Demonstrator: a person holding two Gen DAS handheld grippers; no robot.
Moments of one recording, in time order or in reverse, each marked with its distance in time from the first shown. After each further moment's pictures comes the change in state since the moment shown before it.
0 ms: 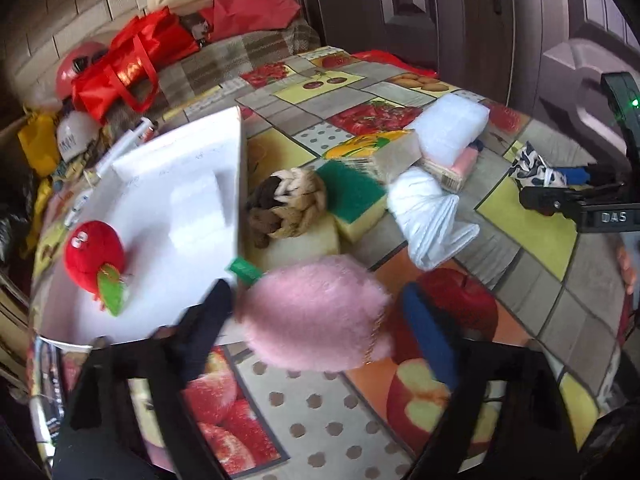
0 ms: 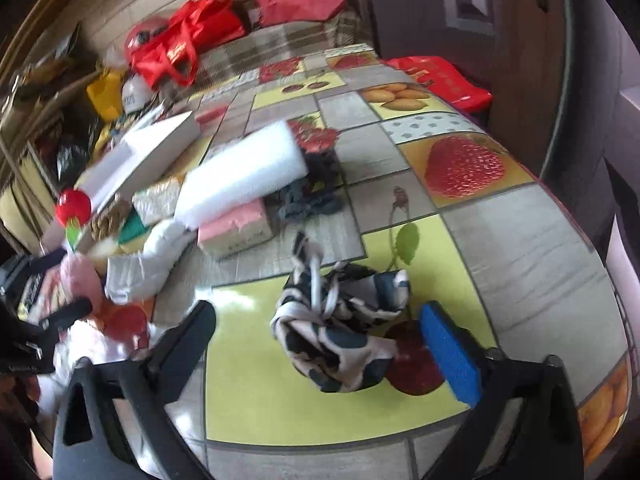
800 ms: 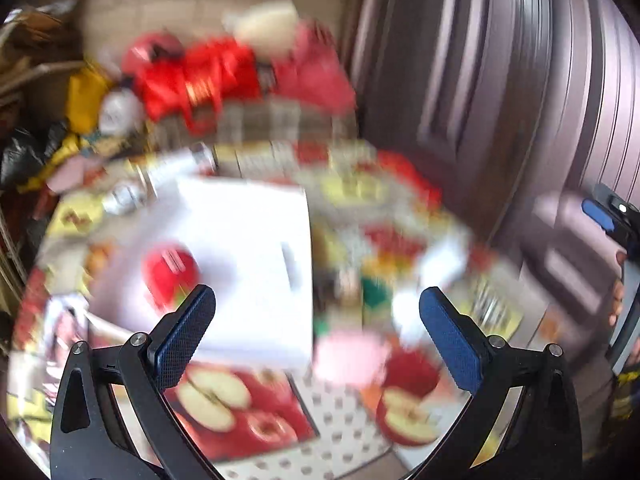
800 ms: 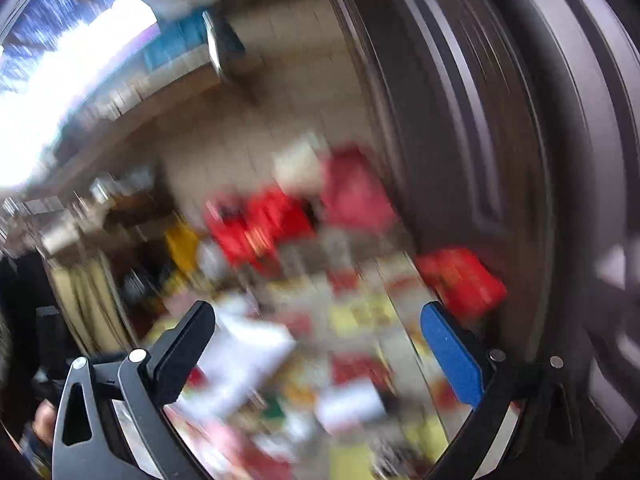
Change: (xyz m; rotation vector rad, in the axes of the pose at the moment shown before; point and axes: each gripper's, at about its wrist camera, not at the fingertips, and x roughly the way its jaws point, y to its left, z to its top) left arm -0.094 0.089 -0.002 -0.319 -0.190 -0.131; right arm -0.192 0.035 0.055 -0.009 -0.567 0.119
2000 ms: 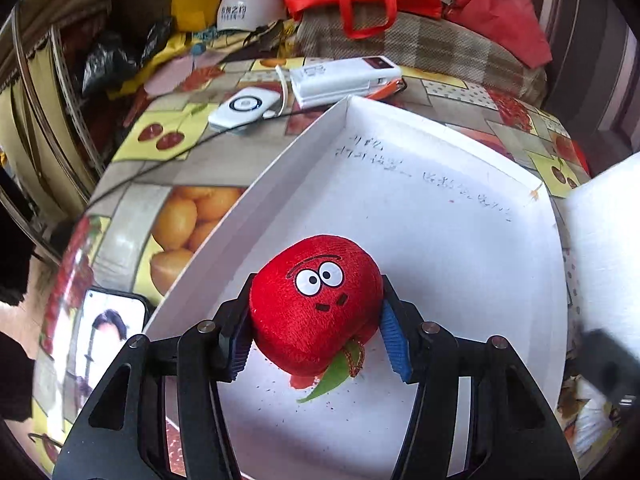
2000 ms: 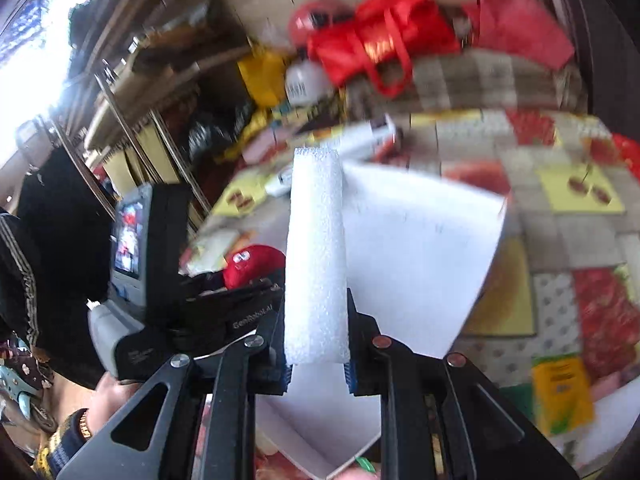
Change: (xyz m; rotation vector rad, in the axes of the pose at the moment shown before) left arm 0.135 0.162 0.034 -0.293 0.247 0.429; right arm 0.281 0.193 -0.093 -0.068 0.572 0.360
